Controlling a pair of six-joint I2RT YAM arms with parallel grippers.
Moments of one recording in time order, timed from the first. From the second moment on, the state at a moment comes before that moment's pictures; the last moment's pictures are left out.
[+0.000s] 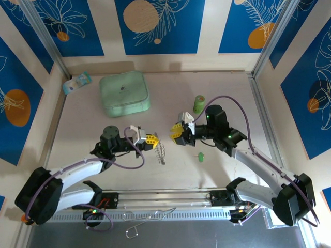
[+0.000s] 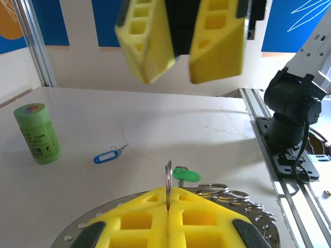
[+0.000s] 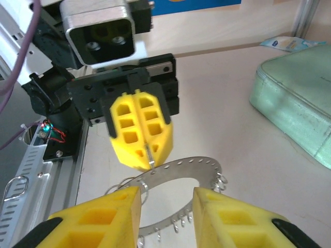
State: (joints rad) left arm -0.59 1.15 0.38 0.66 0.82 0.10; right arm 0.55 1.05 0.75 -0.15 -0.83 -0.28
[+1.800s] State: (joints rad) left arm -0.59 1.36 0.36 1.19 0.89 -0.11; right arm 0.62 1.14 0.69 0.12 -0.87 -0.35
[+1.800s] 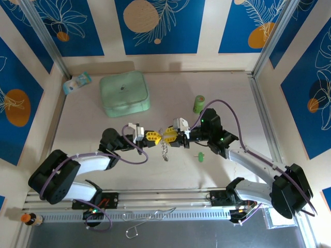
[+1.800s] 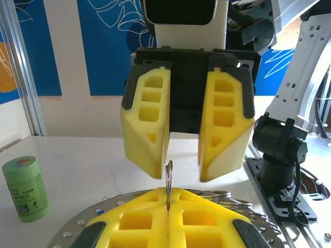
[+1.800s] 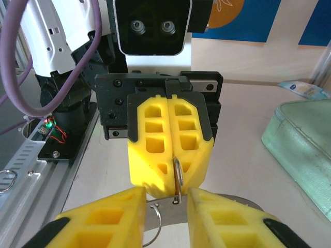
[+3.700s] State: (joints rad) left arm -0.59 1.13 0.49 0.43 0.85 0.21; right arm 0.61 1.22 0.98 -0.44 -0.77 -0.59
